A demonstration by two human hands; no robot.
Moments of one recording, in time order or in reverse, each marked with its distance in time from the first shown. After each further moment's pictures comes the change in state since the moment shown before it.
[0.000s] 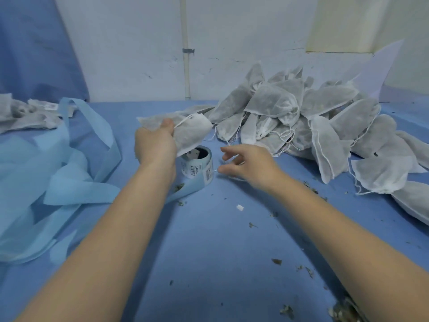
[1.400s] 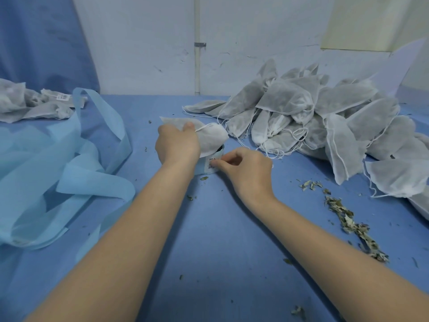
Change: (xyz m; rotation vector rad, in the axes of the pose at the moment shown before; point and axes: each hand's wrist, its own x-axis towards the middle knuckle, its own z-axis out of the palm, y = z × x) left_hand -0.004 -0.010 0.007 0.319 -0.002 0.044; right_hand -0.010 -0.016 0.047 0.167 0.353 0.072
